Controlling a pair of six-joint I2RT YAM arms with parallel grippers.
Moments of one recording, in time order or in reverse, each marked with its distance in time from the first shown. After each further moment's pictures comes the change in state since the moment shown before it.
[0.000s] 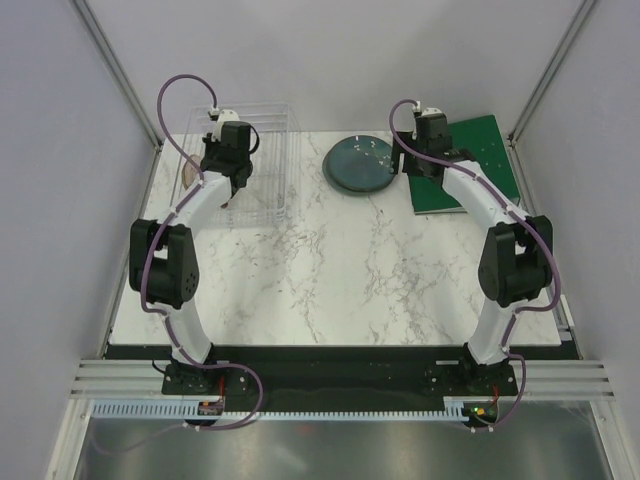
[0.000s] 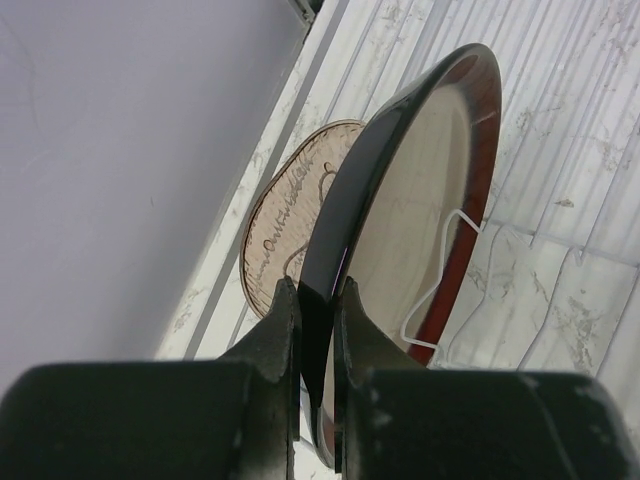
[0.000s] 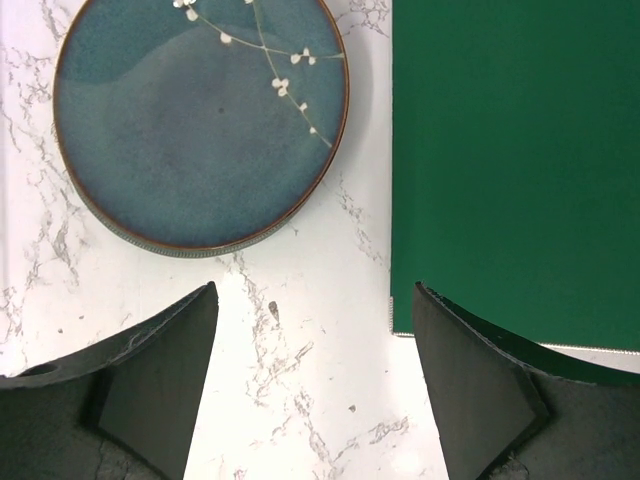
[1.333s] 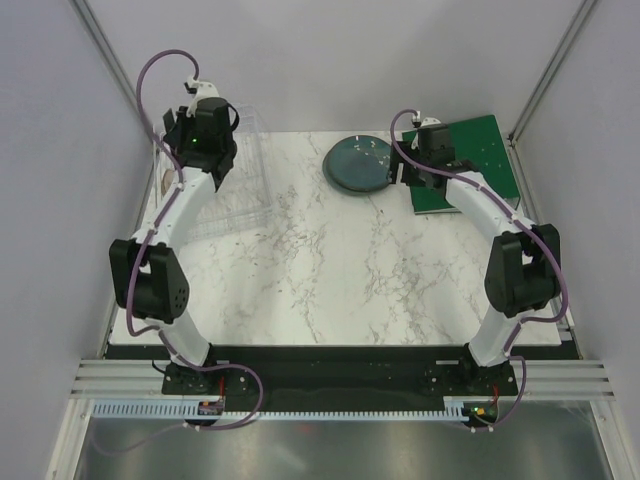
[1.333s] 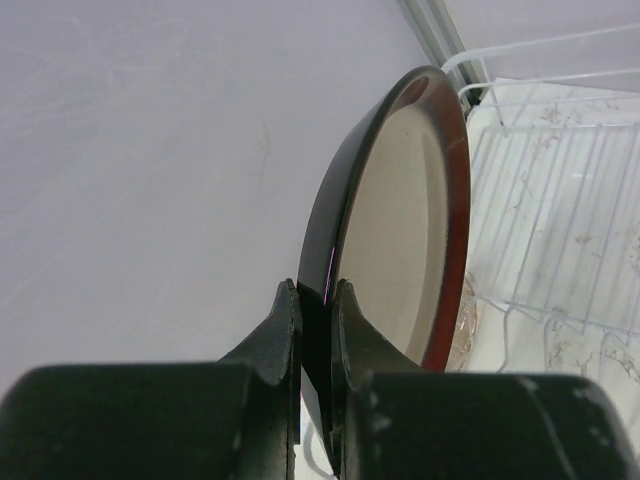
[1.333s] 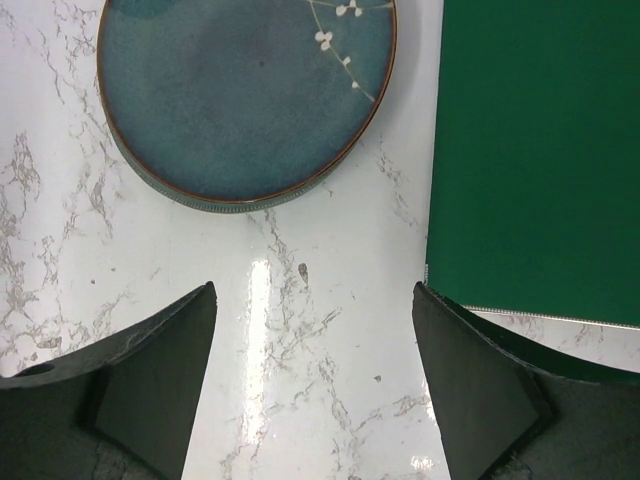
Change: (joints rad) left arm 0.021 -0.098 0.077 0.083 -0.185 0.312; right arm 0.009 -0.092 -0.139 0.054 -0.086 0.019
